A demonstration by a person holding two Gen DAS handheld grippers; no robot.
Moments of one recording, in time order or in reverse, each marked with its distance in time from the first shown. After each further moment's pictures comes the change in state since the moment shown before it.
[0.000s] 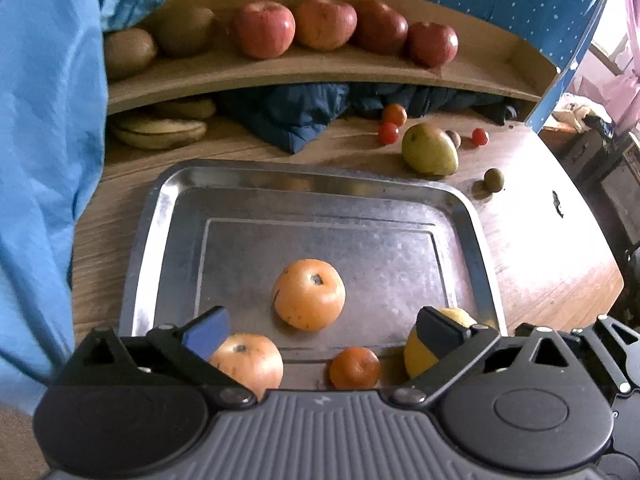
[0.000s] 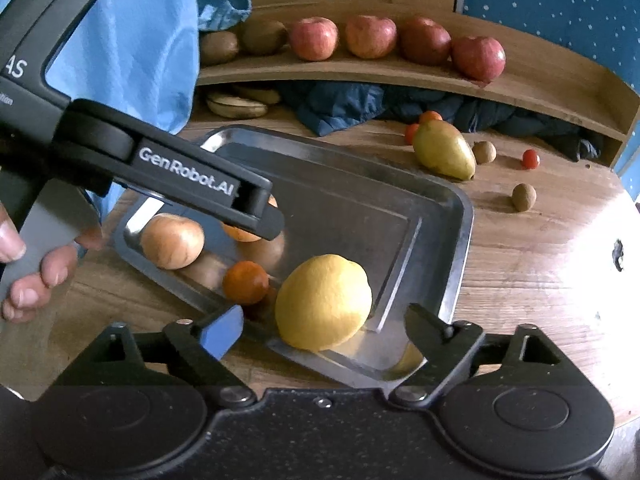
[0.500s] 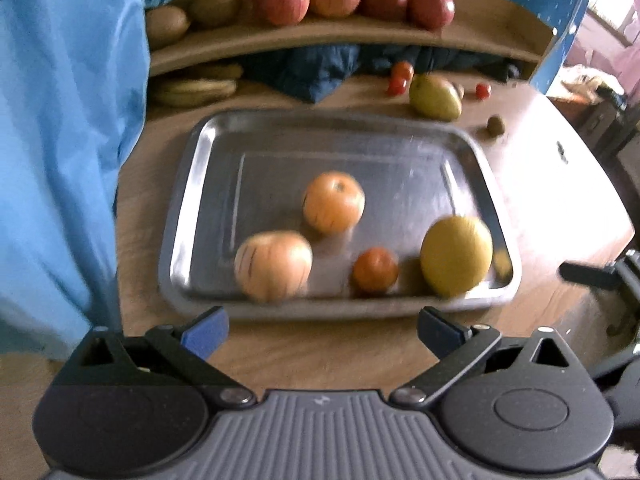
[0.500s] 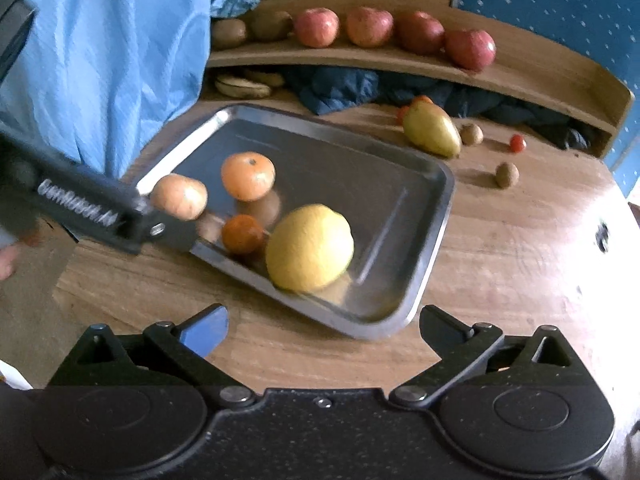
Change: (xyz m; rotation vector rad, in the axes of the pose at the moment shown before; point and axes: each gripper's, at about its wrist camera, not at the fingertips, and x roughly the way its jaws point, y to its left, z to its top) left arm -0.032 -0.003 -0.052 0.034 0.075 0.087; right arm -0.020 -0.014 -0.029 -0.008 0.038 -0.006
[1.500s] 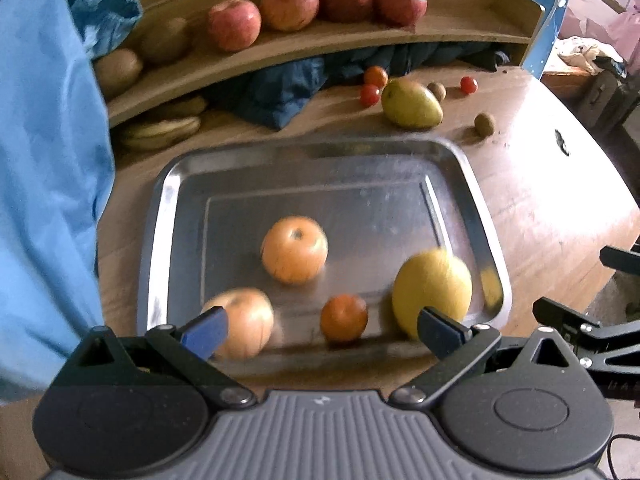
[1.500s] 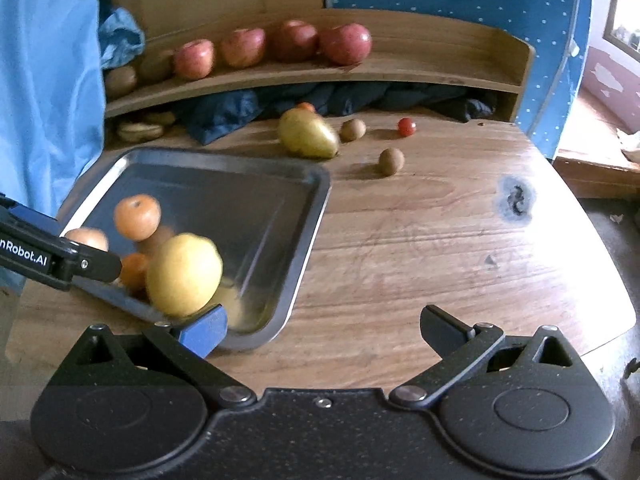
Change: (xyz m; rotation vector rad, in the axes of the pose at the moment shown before) left arm 0.014 -0.043 0.047 0.102 0.006 0.046; right arm -0.007 -0.068 0.000 0.191 -0.065 -0.152
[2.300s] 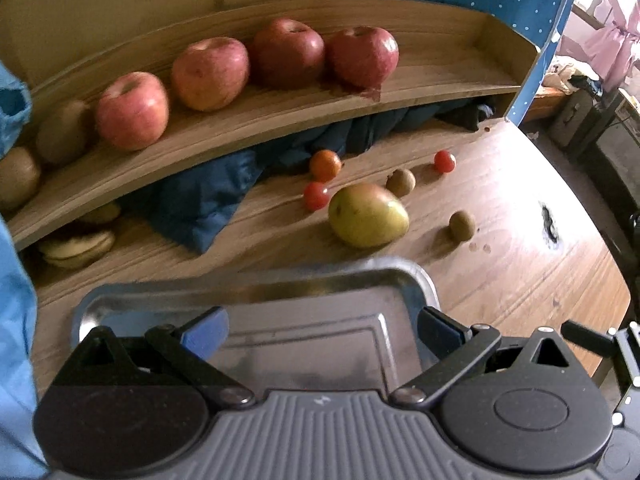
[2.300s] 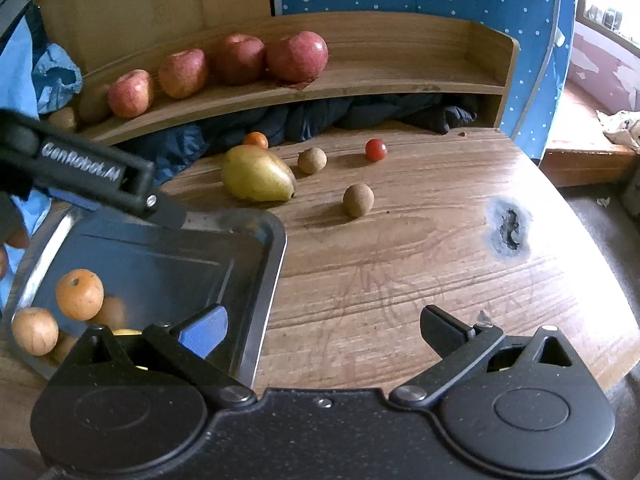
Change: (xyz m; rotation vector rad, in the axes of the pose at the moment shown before) left arm 0.050 -0.036 0.106 0.025 -0.050 -0.110; right arm 0.048 -0.022 0.046 0.085 -0.011 -0.045
